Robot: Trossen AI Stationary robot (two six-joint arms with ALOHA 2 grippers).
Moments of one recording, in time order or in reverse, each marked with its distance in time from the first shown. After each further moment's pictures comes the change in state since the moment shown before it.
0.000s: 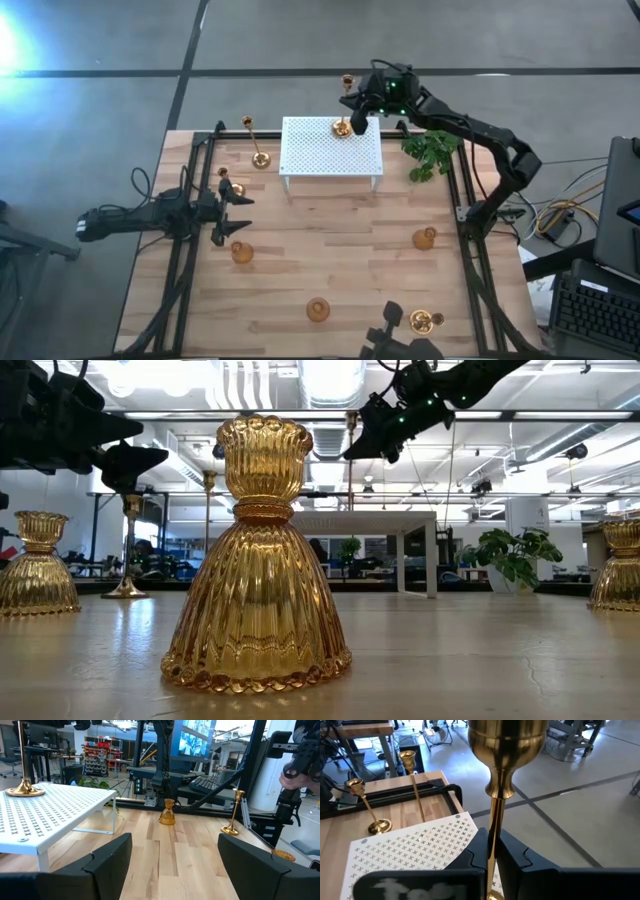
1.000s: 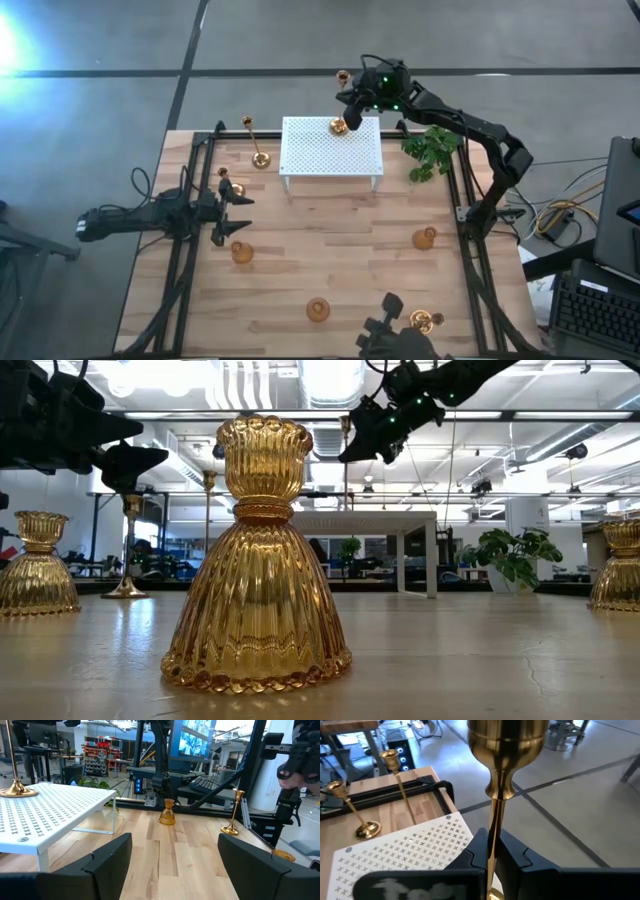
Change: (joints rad) left arm 0.000 0.000 0.000 0.000 0.000 0.000; right arm 0.002 0.072 0.116 -0.112 0.082 0.017
